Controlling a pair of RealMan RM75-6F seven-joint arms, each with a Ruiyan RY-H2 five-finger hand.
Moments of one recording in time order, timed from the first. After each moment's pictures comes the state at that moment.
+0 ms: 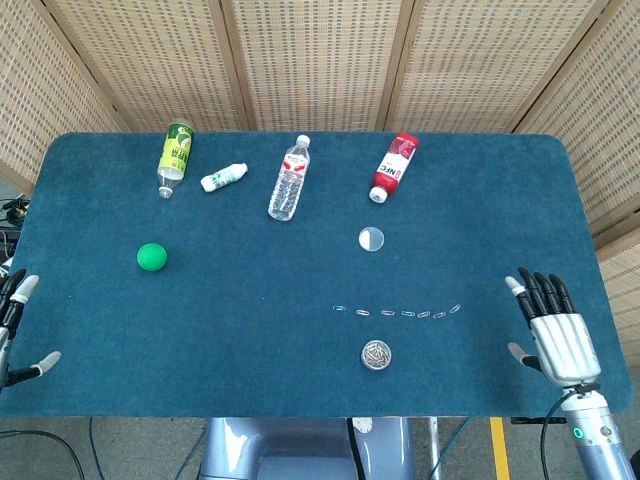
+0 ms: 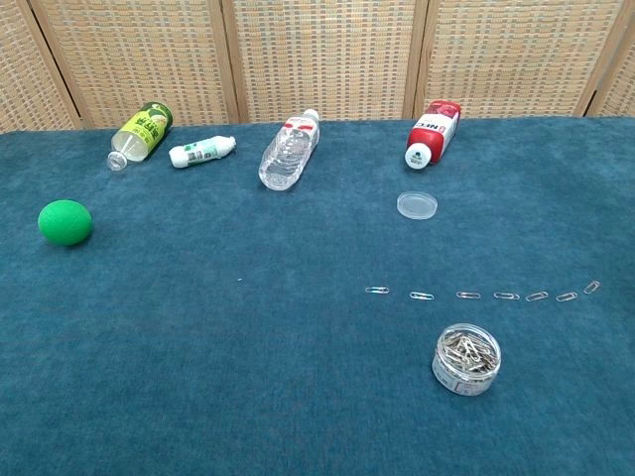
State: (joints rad) left arm -0.05 -1.02 -0.02 -1.70 1.56 1.55 0.03; right arm 0.20 -1.18 0.05 -1.61 -1.54 1.43 -0.23
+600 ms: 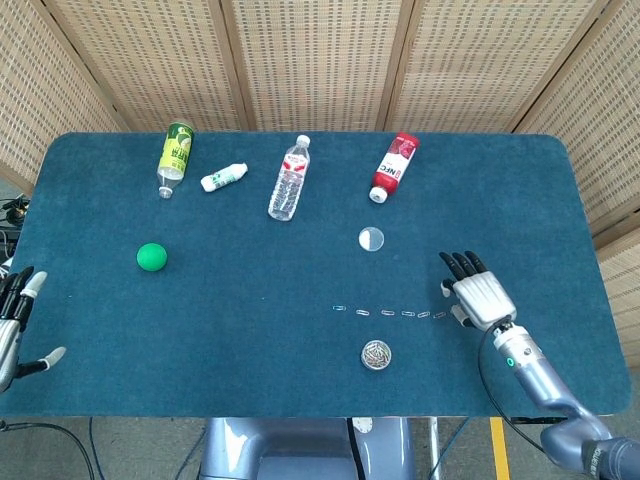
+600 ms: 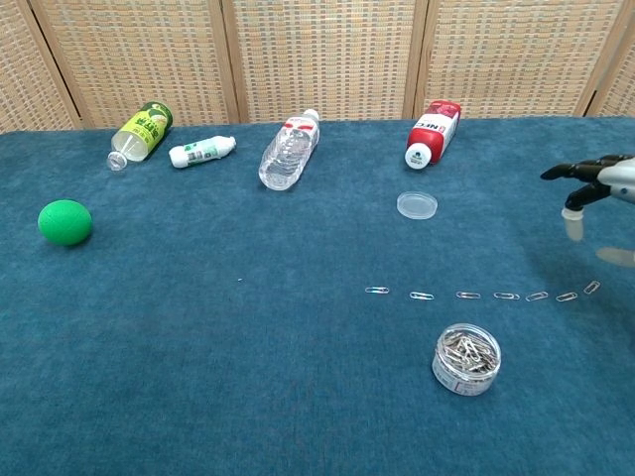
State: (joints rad) left arm -0.08 -1.05 -0.04 -1.70 1.50 1.49 0.09; right arm 0.51 -1.34 0.12 -1.36 -1.41 0.93 -0.23
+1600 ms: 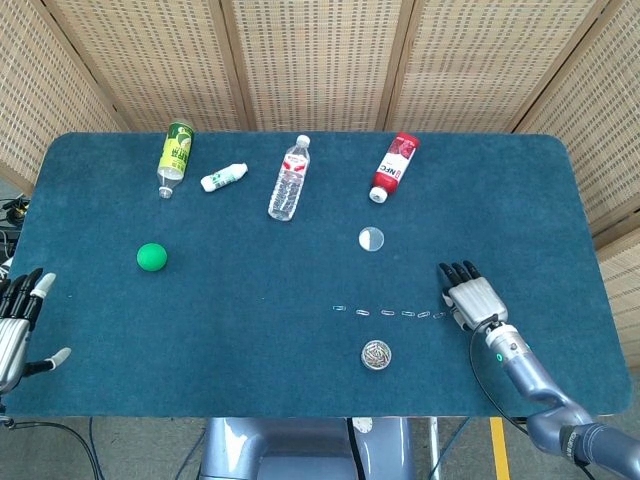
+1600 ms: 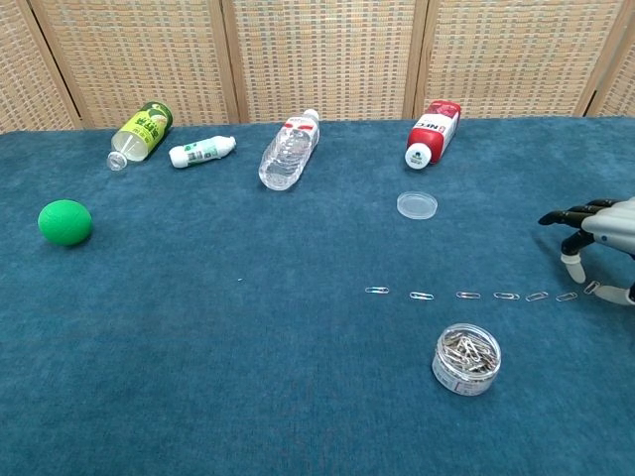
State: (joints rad) left arm -0.09 -1.07 -0.04 -1.68 1.49 1.47 0.12; right arm 0.56 -1.46 0.05 -1.17 -1.36 0.86 -0.26
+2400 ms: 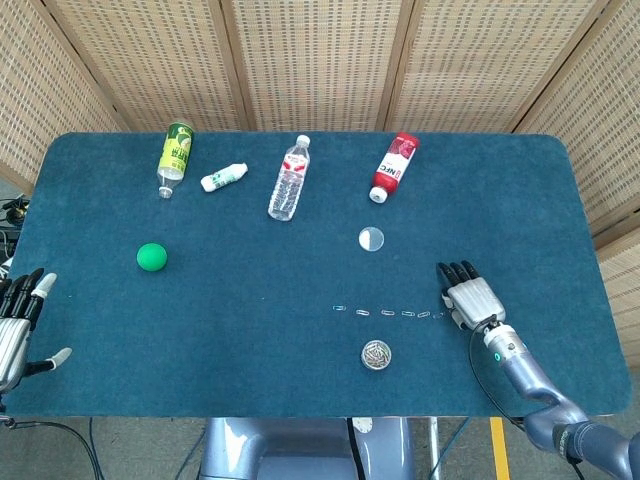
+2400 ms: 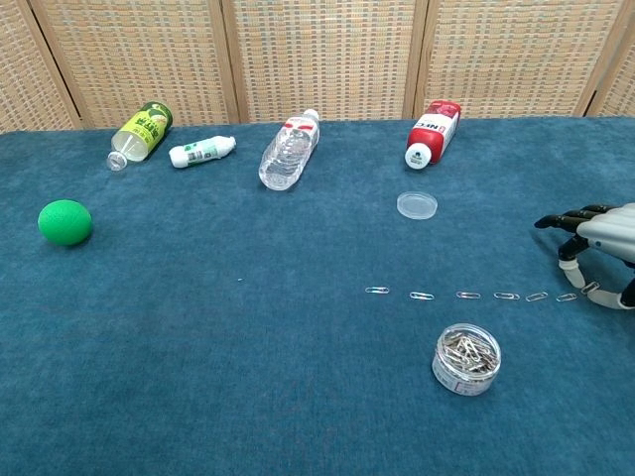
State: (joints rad) left arm -0.09 -1.07 -0.03 -1.68 1.48 1.46 0.12; right arm 0.56 -1.53 0.02 -1.04 -1.41 0.88 -0.17
